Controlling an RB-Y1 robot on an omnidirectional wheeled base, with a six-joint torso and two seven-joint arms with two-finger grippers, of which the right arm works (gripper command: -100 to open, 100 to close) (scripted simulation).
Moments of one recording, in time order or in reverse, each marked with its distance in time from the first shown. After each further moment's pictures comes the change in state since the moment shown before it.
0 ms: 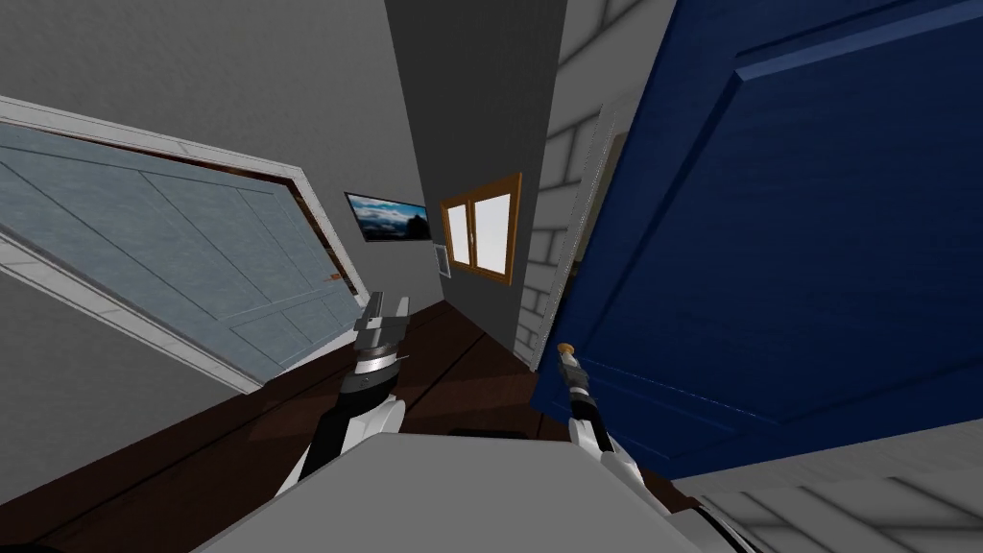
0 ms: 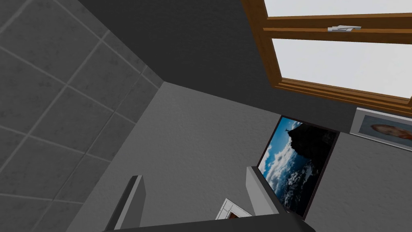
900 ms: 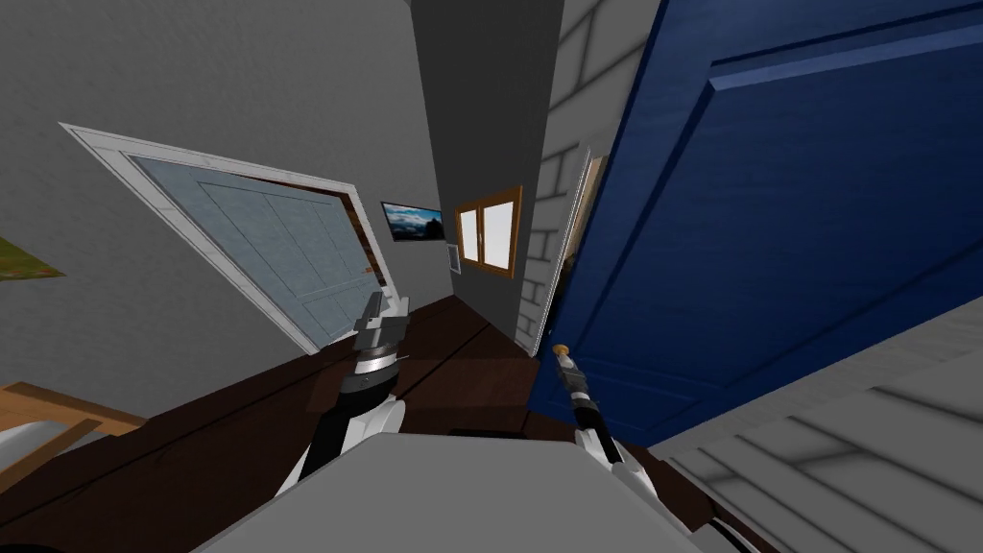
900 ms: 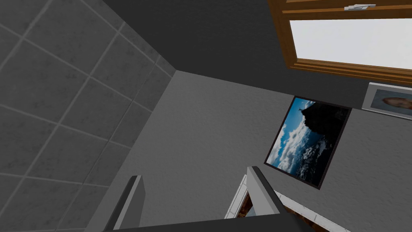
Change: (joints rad) arm 0.044 -0.055 0.109 -0.039 0.053 -0.024 -0.098
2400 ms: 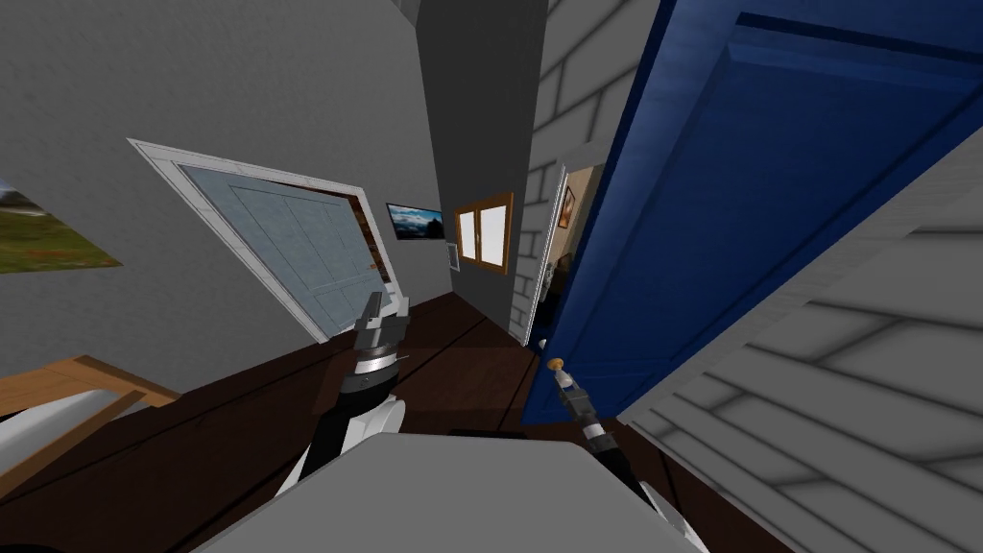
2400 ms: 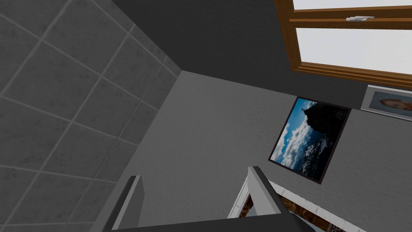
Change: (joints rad) arm 0.174 -0.124 0.203 -0.115 0.127 -0.180 -0.142
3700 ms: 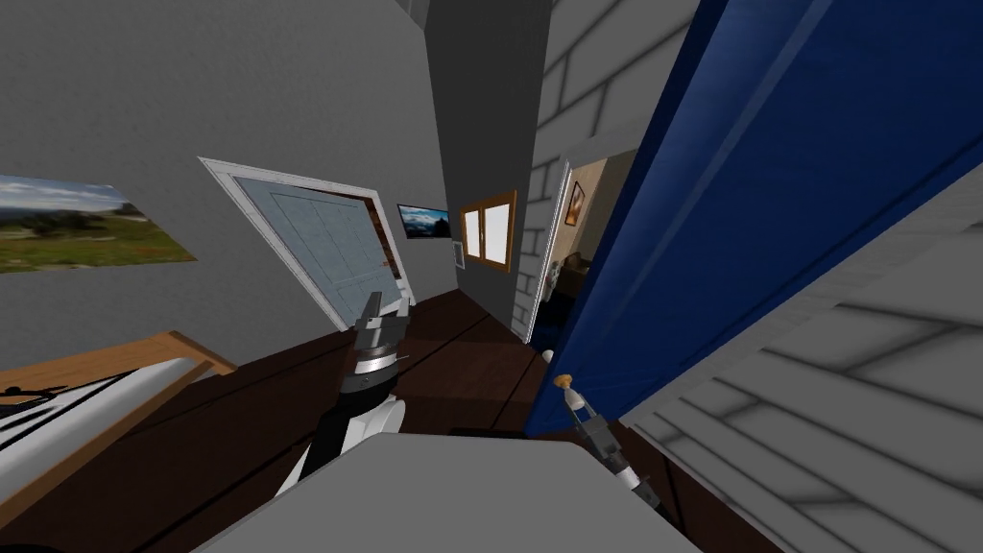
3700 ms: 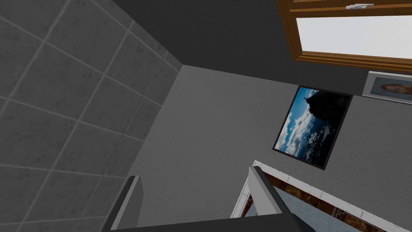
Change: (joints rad) arm 0.151 -0.099 0.066 -0.067 0.040 -0.158 -0.057
